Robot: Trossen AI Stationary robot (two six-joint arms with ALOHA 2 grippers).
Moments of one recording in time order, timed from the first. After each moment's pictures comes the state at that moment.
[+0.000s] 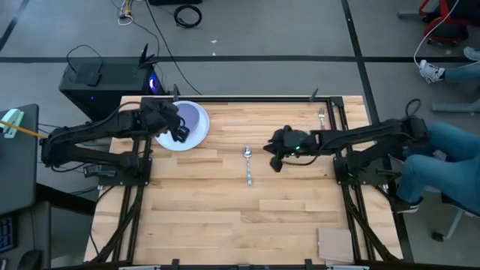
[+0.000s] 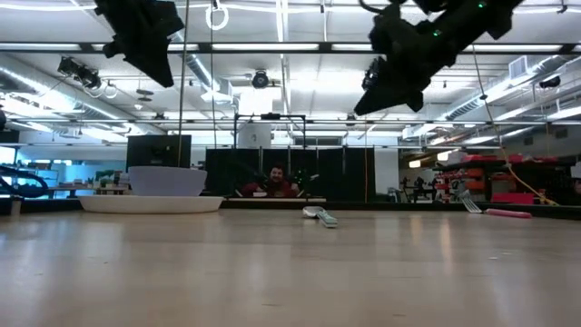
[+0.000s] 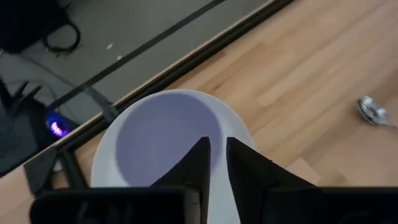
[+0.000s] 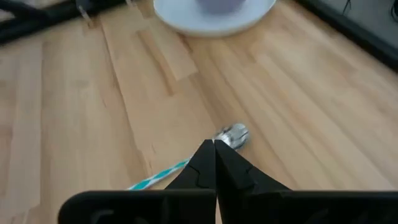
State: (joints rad) left arm 0.22 0.99 1.00 -0.92 -0.59 -0.49; right arm 0.00 1.28 0.77 -0.17 0.26 0.37
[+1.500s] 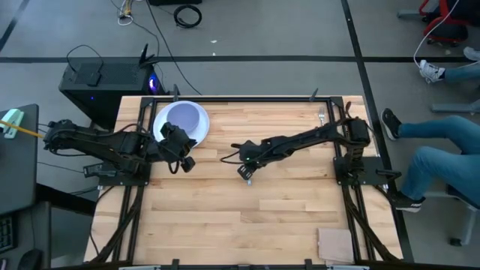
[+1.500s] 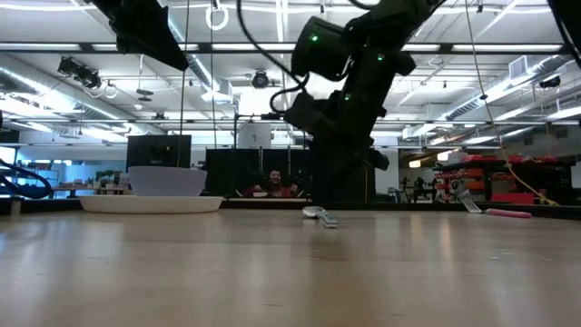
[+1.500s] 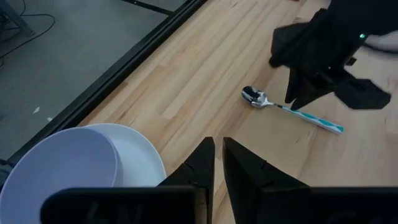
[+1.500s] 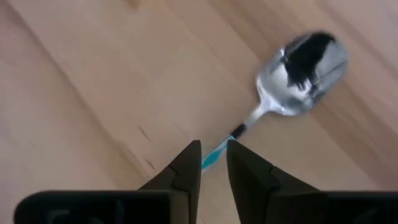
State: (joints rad) left arm -0.19 0.99 0.89 -0.69 -0.66 -0.49; right arm -0.02 1.91 1.23 -0.47 0.11 0.73
